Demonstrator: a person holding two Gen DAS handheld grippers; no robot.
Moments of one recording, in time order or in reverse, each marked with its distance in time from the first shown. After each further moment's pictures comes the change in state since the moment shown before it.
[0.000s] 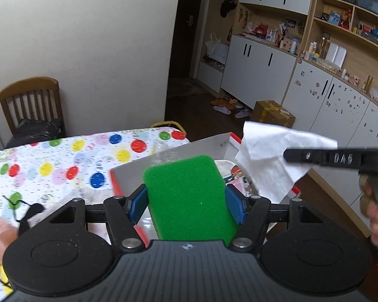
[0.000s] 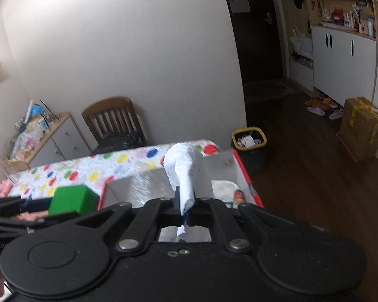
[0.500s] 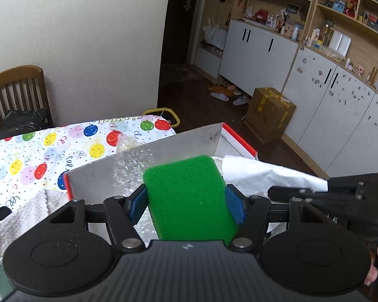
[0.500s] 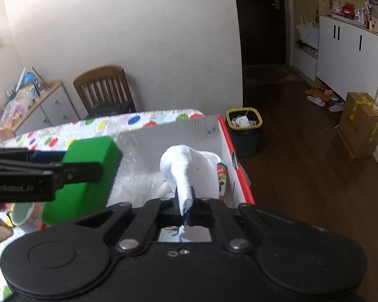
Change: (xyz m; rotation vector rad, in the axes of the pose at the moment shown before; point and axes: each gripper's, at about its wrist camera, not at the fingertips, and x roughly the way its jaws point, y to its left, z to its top) left arm 0.079 -0.034 0.010 0.001 0.073 0.003; right arm 0.047 -0.023 -0.024 -0.081 0.110 -0.024
